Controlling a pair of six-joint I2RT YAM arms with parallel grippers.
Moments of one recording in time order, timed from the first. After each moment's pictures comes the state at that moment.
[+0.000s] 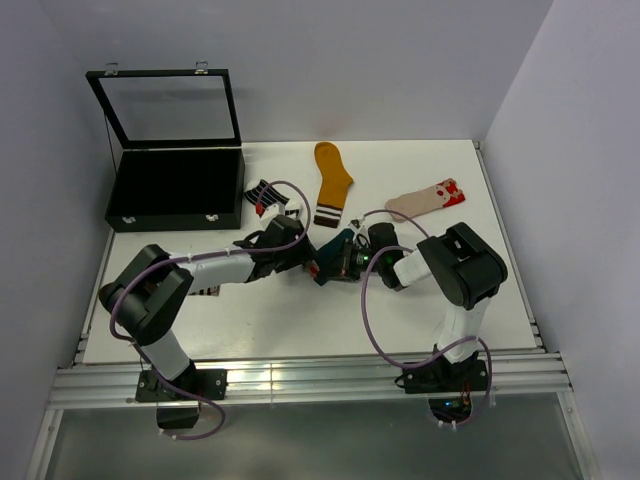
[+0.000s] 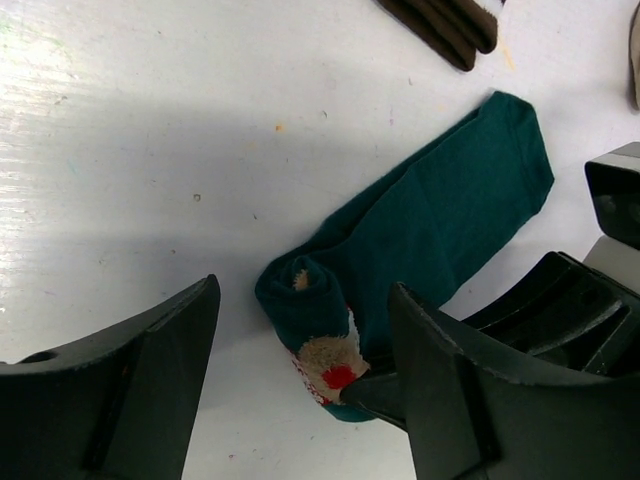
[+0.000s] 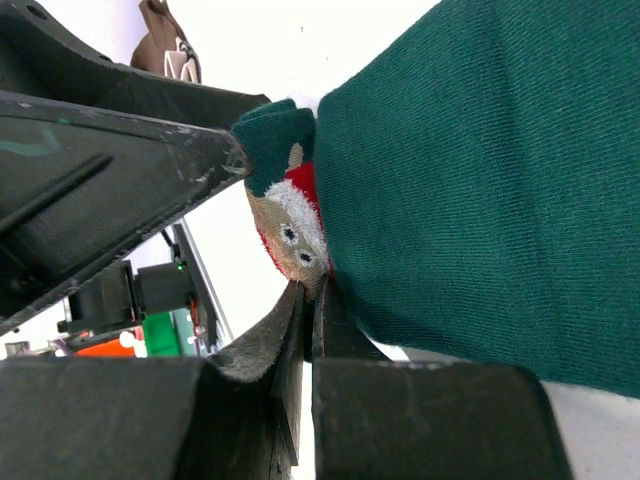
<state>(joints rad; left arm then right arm) -0.73 1.69 0.89 0.02 -0.19 -0.99 0.45 1.85 0.57 0.70 -0.71 0.87</state>
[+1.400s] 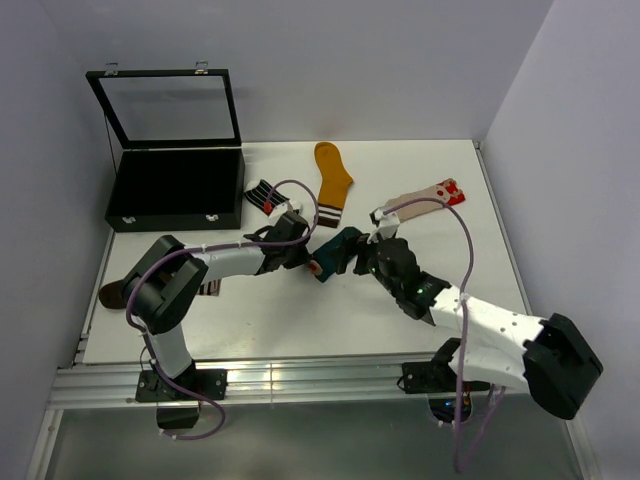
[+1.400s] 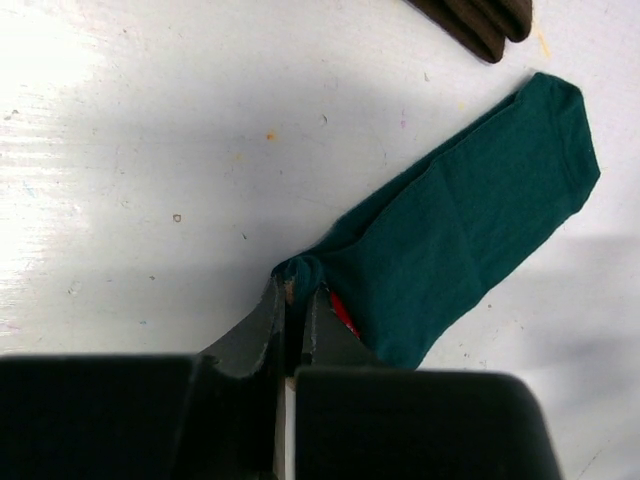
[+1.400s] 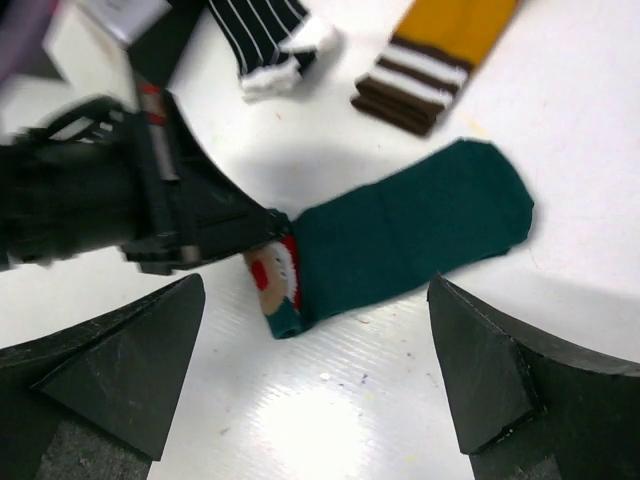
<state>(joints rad) -0.74 1.79 0.98 -0.04 -0.17 -0.97 0.70 1.11 0.48 0.27 0.18 0.44</state>
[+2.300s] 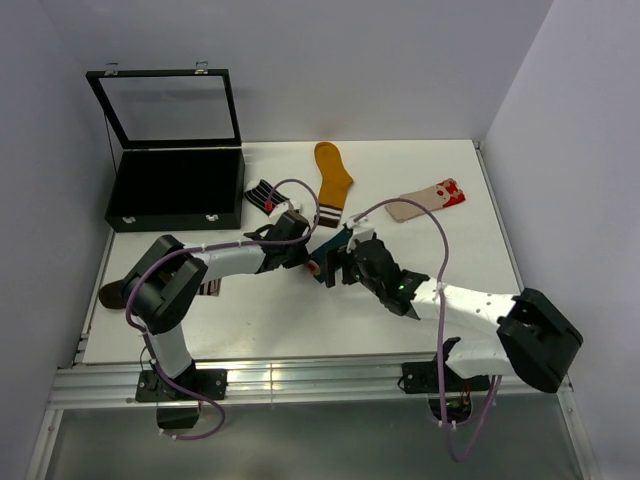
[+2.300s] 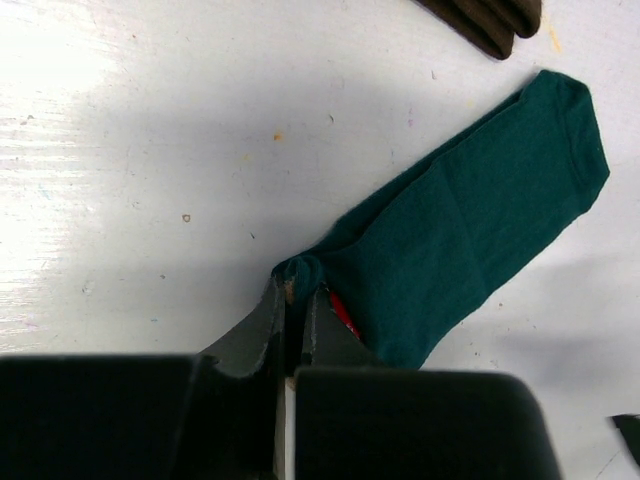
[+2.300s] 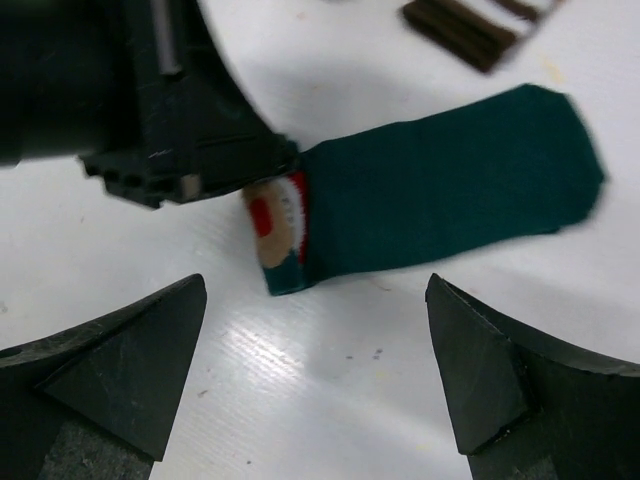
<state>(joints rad) -0.74 1.79 1.00 -0.08 -0.18 -0.94 0.80 1.23 0.53 0.21 0.23 0.36</state>
